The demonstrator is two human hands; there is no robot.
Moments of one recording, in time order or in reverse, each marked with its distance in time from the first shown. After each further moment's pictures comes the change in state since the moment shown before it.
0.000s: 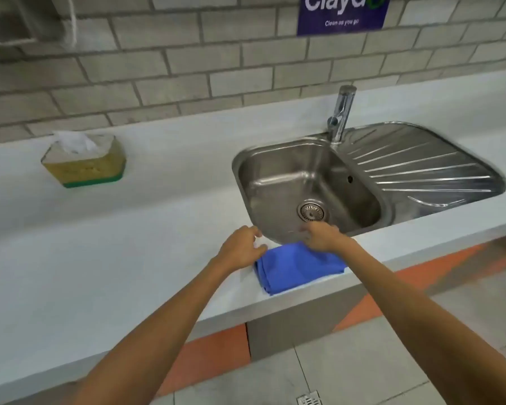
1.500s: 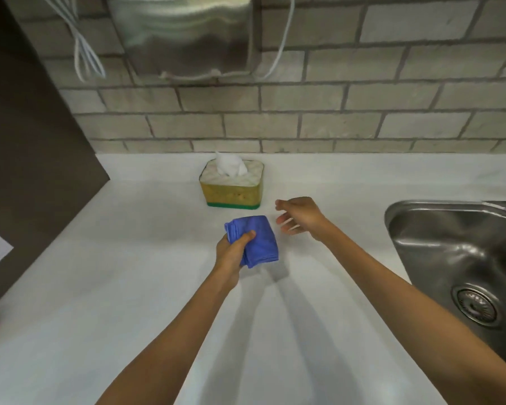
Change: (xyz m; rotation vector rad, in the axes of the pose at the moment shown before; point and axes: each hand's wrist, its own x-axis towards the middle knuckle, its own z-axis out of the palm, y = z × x) left_hand 0.001 -0.231 -0.203 -1.367 0.634 -0.430; right_hand 0.143 -0.378 -0.026 0.895 -0.106 -0.209
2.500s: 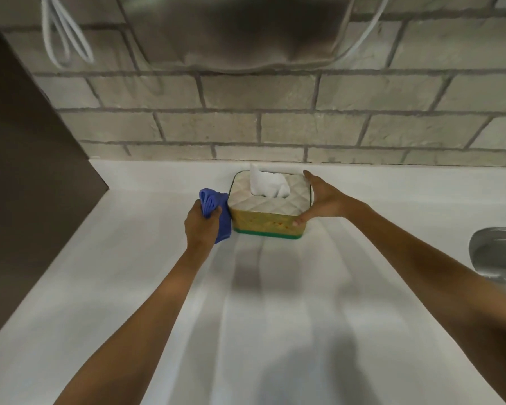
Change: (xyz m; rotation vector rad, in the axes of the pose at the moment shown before) left_hand 0.195 0.102 -0.085 0.578 0.284 0.386; right_hand 0.193 -0.044 0.033 -0.641 -0.159 -0.172
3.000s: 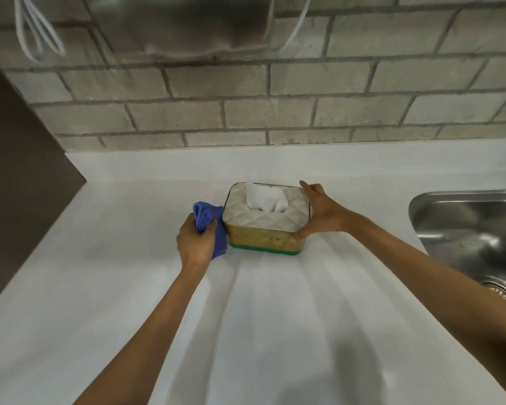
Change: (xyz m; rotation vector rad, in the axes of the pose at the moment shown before) left_hand -0.109 -0.002 0.005 0.002 -0.003 0.003; right_hand -0.120 0.038 0.012 -0.041 0.013 0.038
